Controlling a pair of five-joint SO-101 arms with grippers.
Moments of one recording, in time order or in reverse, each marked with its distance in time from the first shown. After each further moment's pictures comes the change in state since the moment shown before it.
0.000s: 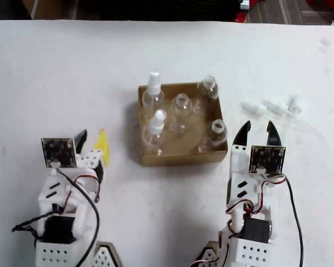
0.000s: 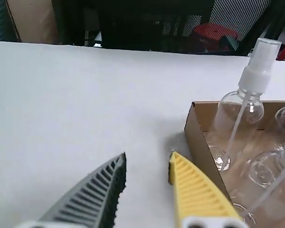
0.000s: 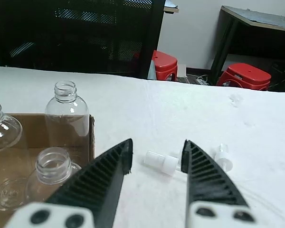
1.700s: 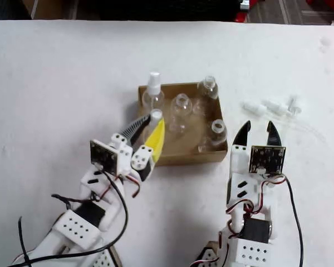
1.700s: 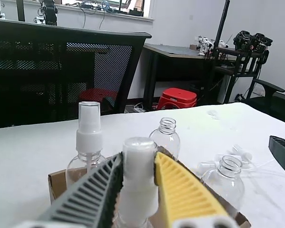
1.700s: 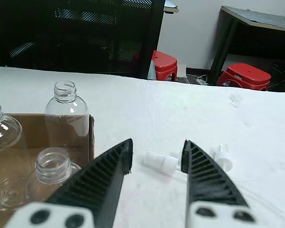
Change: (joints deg) left arm 27.8 38.5 1.8 -59.5 2.1; right arm 0.1 0.0 0.0 0.0 0.0
